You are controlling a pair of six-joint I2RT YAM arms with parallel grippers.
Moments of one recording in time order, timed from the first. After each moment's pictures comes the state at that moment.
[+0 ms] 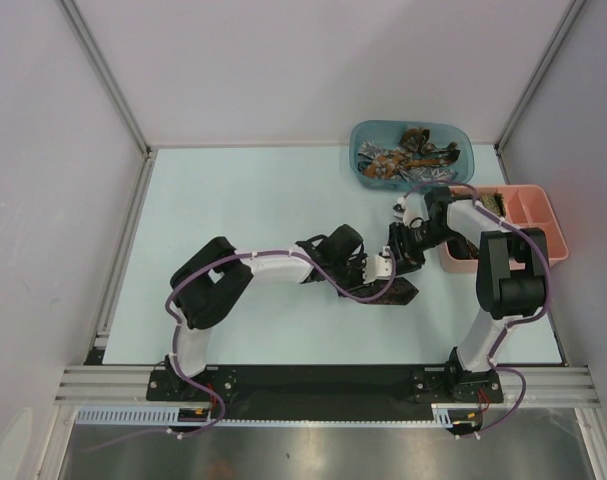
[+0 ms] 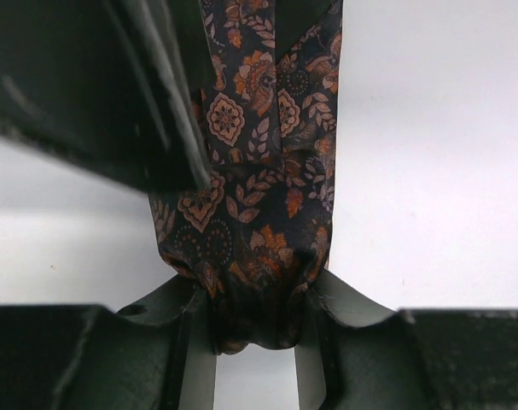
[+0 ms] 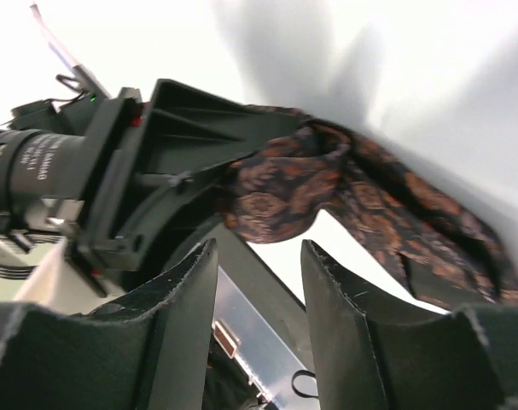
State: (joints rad) left arm -0.93 1.98 1.23 -0.13 0.42 0.50; right arm 0.08 1.80 1.17 -0.93 -0.85 -0.06
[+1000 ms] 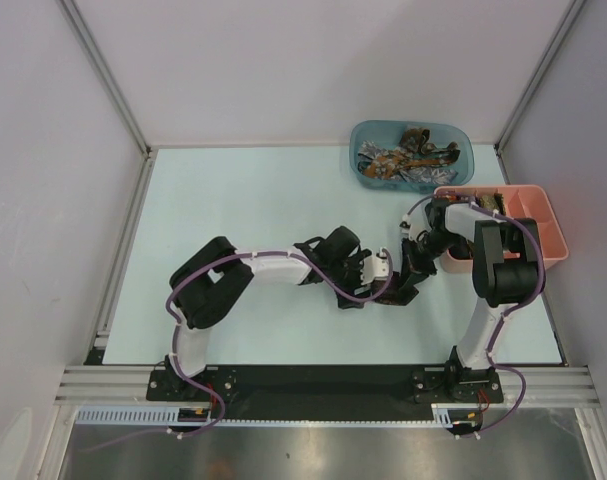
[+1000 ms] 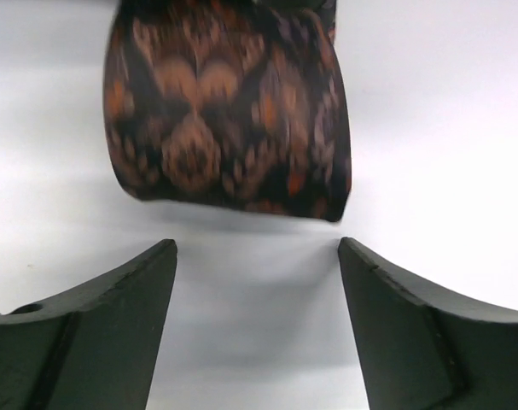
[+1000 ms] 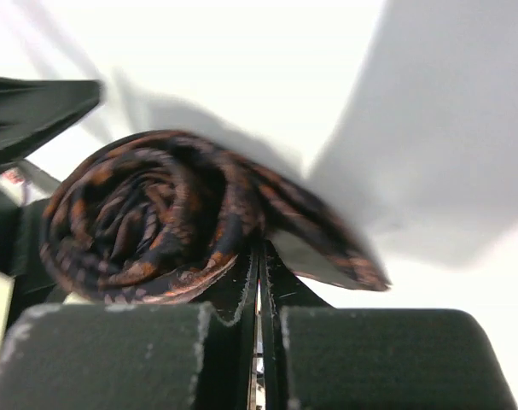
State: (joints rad) left arm -0.93 1.98 1.21 -0.10 0.45 0.49; right arm 0.06 1.89 1.14 -0.94 -0.59 -0.06
